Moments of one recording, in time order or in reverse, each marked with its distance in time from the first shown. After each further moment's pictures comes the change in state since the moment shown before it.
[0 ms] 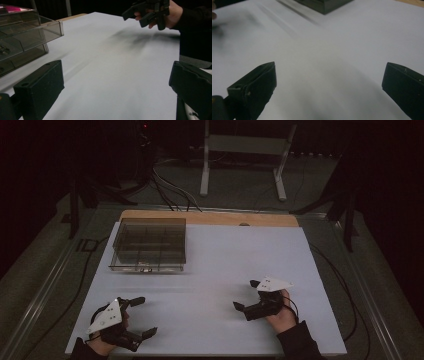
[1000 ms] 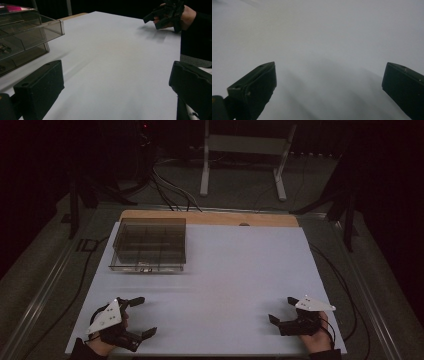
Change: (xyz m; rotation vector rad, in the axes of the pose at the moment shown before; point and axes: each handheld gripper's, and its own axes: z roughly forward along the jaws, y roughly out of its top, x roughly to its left) left arm 0.000 0.000 -0.001 0.000 0.009 0.000; right arm -0.027 -0.077 -0.076 0.019 -0.181 0.126
